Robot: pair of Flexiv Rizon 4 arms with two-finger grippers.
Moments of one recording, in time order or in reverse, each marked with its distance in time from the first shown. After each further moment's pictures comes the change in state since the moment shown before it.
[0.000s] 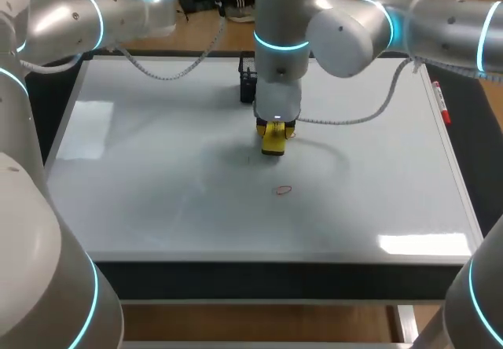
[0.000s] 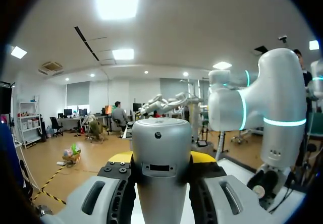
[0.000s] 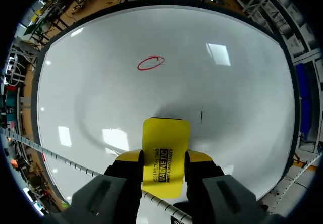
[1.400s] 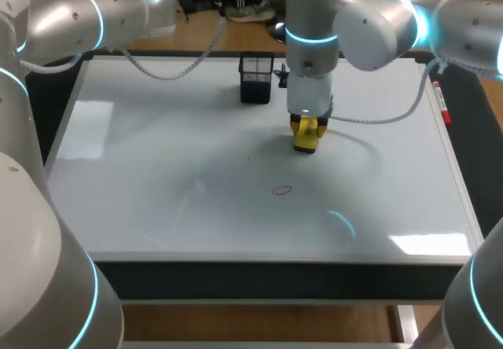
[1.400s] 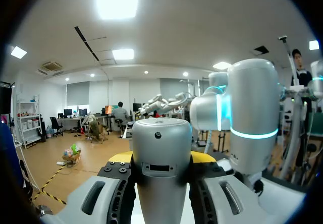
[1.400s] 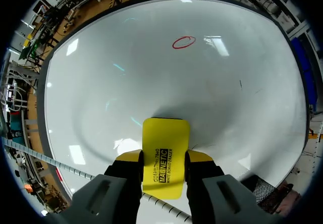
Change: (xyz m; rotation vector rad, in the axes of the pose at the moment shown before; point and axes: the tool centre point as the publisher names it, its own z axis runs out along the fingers) left arm 0.000 0.000 0.000 0.000 0.000 0.000; right arm 0.081 -0.028 0.012 -0.032 0.047 0.187
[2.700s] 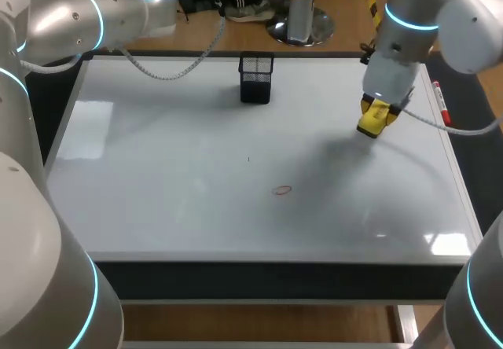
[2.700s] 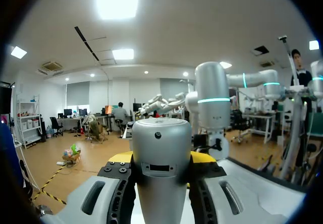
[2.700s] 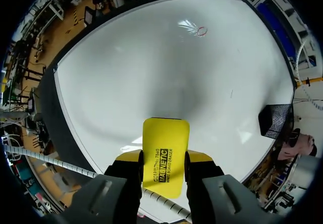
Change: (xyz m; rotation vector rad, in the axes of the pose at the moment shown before) left arm 0.000 0.000 0.000 0.000 0.000 0.000; right arm 0.136 -0.030 -0.048 0.055 -0.135 0.328
